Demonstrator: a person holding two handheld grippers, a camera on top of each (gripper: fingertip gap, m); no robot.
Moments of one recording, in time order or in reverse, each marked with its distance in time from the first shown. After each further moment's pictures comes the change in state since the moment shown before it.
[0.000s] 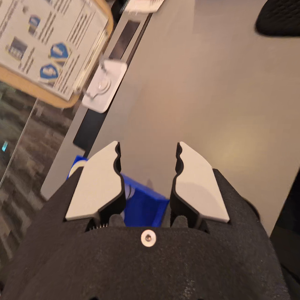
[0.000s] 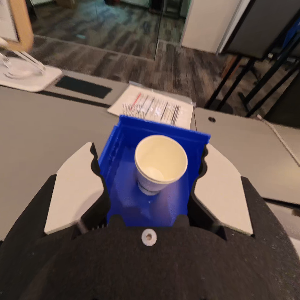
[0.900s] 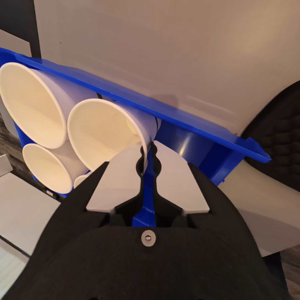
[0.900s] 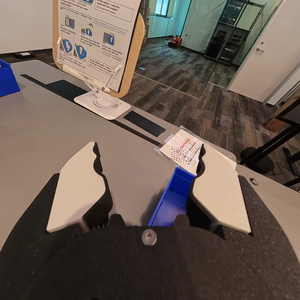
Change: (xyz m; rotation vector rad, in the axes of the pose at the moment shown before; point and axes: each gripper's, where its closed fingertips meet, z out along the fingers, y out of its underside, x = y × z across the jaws) left arm -0.071 0.212 0.079 -0.682 0.081 0.078; right arm -0.112 -0.094 -0.012 0.156 -0.303 -0.153
